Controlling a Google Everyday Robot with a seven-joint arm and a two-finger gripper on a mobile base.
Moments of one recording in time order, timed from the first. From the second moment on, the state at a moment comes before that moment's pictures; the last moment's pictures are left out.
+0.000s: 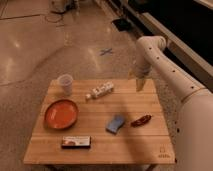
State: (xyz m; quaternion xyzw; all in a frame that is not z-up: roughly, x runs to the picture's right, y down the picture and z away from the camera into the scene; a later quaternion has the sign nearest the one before) arm 0.168 -0.034 0.820 -0.30 -0.14 -0.19 0.93
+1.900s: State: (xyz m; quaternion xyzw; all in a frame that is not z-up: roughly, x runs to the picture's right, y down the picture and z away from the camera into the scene) arm -0.036 -0.018 0.937 -0.24 -0.16 -0.34 0.89
